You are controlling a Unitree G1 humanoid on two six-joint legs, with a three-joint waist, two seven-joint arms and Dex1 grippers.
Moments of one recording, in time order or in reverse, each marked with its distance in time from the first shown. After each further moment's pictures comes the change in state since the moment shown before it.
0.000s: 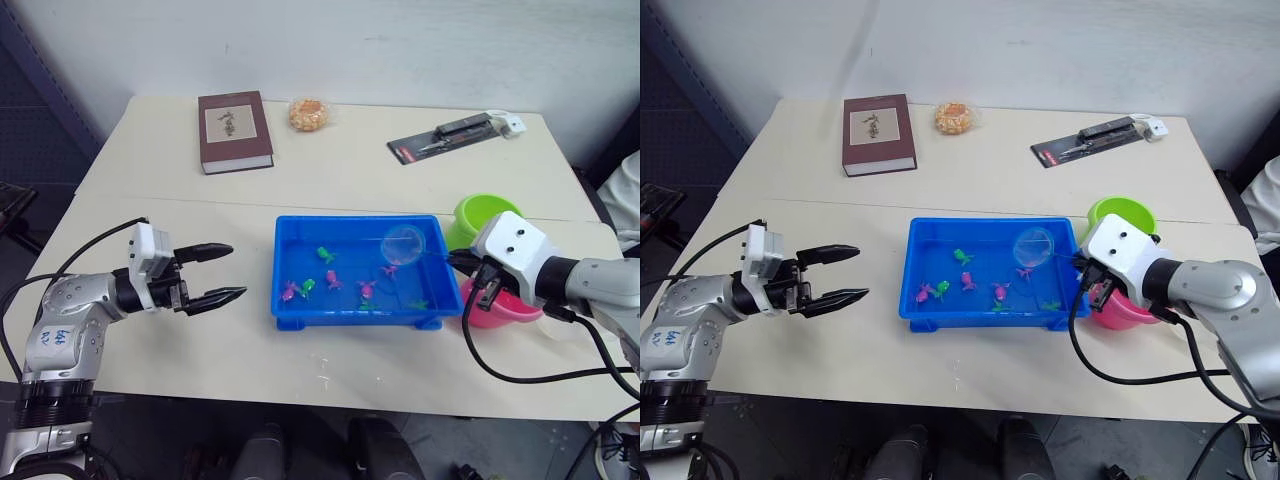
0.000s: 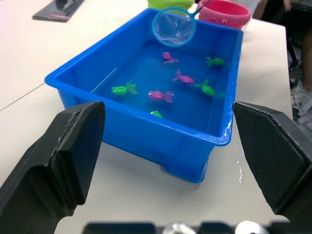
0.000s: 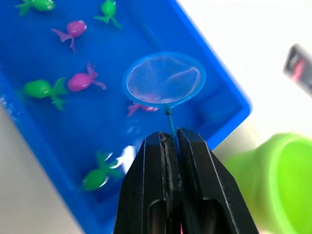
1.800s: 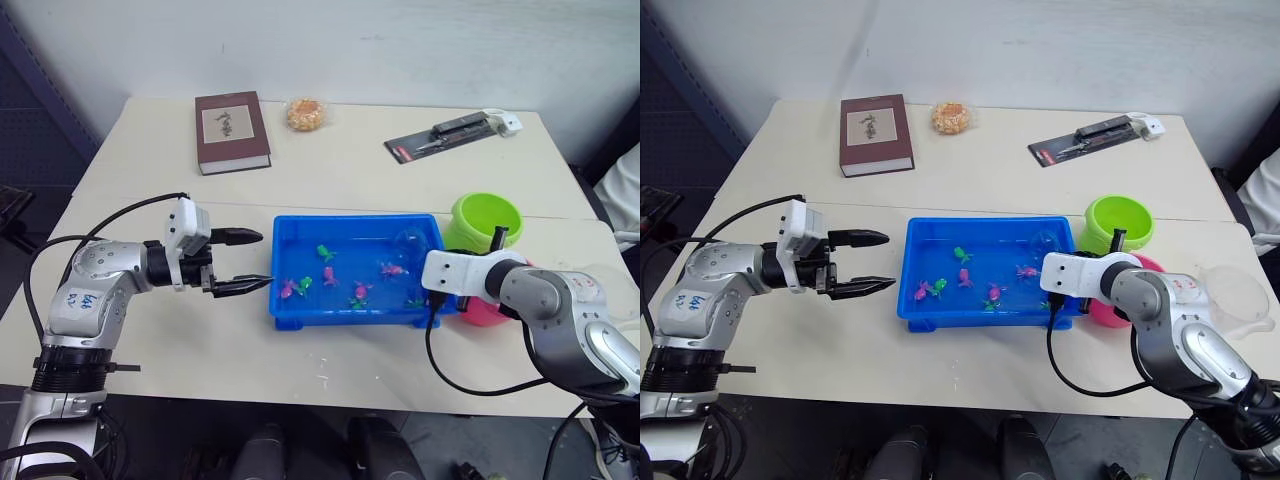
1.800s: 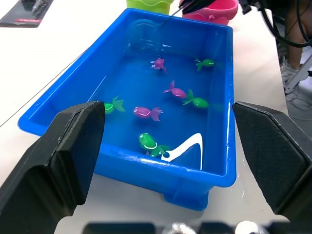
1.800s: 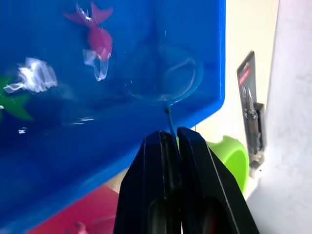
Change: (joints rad) left arm -0.187 0.016 -0.166 -0.042 0.054 0.092 0.030; right arm -0.133 0.101 0.427 0.121 -0.816 -0.140 0.073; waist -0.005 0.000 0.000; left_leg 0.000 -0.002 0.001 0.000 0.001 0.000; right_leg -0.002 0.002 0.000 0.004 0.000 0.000
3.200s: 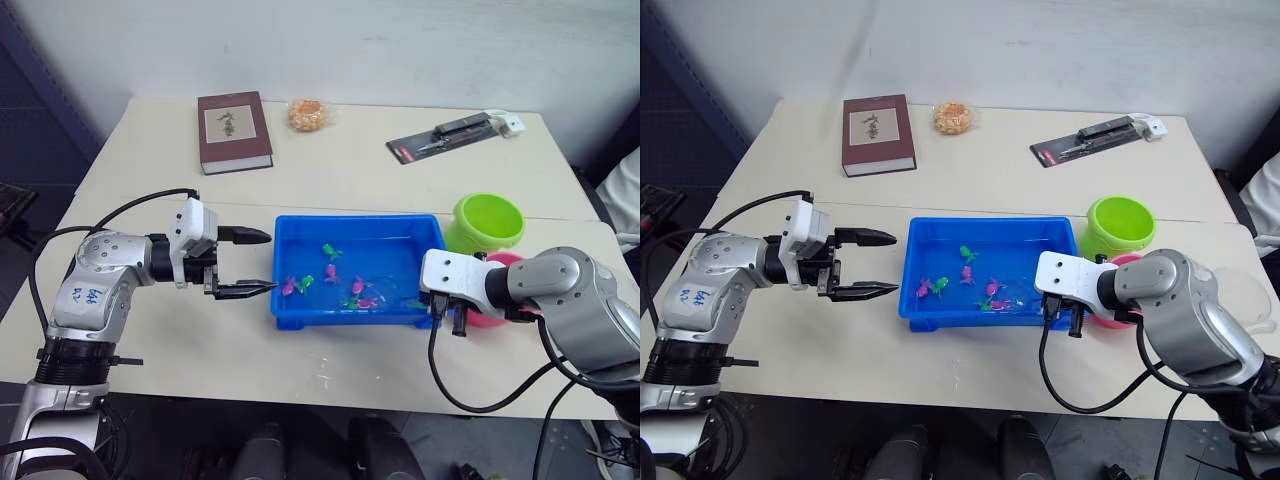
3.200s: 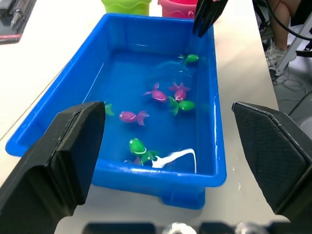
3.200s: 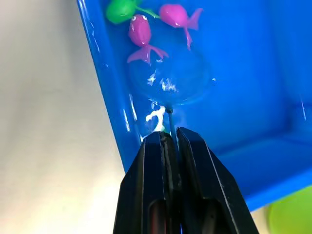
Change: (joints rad) left arm -0.042 0.006 -0.037 0.012 0.033 -0.071 -0.082; right arm -0.127 -0.001 -0.070 -0.059 0.430 0.283 0.417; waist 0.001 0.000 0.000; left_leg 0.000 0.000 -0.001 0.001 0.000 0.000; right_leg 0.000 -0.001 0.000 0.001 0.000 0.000
